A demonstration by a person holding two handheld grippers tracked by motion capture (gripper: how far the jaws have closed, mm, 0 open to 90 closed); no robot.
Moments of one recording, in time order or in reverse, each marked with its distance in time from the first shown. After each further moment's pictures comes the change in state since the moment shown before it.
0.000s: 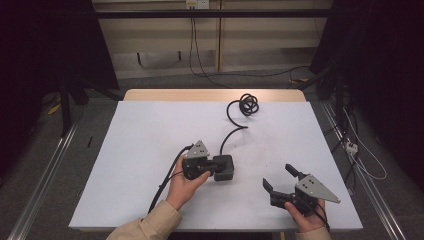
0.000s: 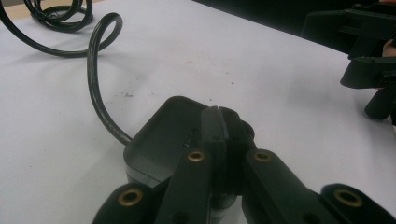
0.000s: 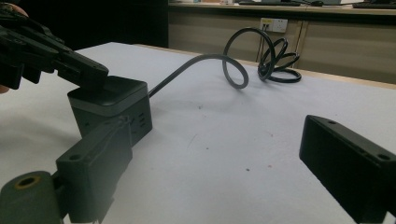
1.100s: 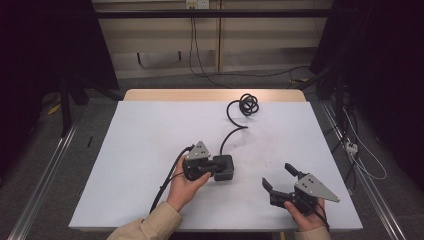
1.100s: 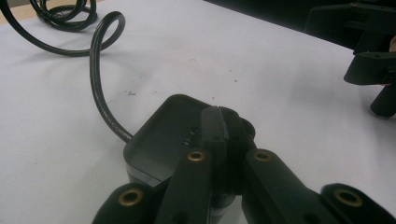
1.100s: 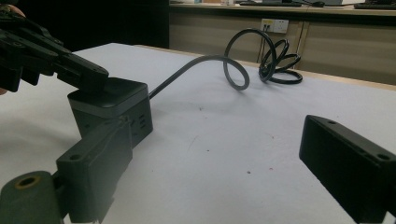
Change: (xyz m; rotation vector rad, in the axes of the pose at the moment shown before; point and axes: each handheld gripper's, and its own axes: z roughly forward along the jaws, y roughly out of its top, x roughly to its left) left arm -0.004 0.000 0.000 0.008 0.025 0.012; right arm 0.000 0.001 0.002 -0.003 0.005 0.000
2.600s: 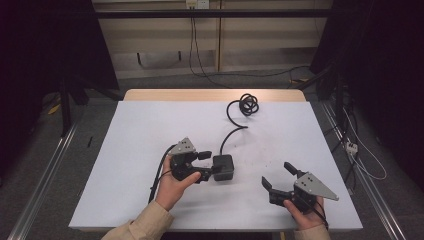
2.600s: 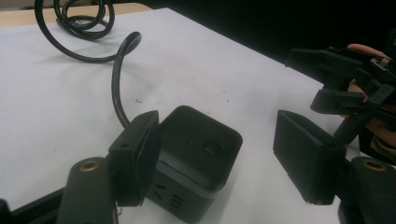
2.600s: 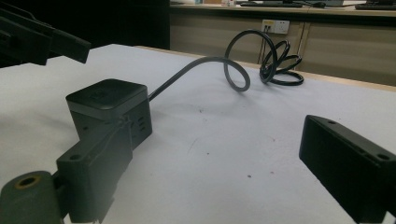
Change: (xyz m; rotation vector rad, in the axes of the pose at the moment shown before) left arm 0.009 0.003 -0.034 -0.086 -0.034 -0.130; right arm -0.001 0.001 0.004 -0.004 0.003 -0.001
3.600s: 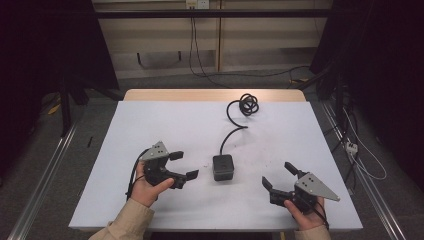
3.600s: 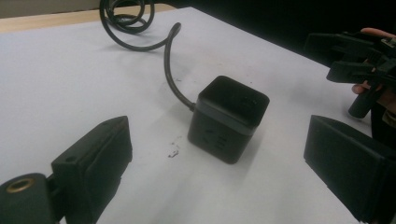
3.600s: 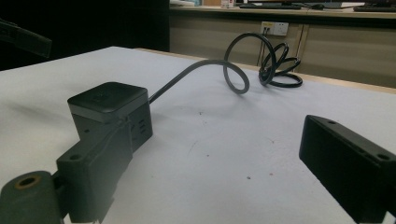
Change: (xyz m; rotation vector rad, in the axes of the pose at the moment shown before) left arm 0.023 -0.020 -0.058 -0.002 0.071 0.023; right arm 0.000 0.001 -0.002 -0.008 -0.003 0.000
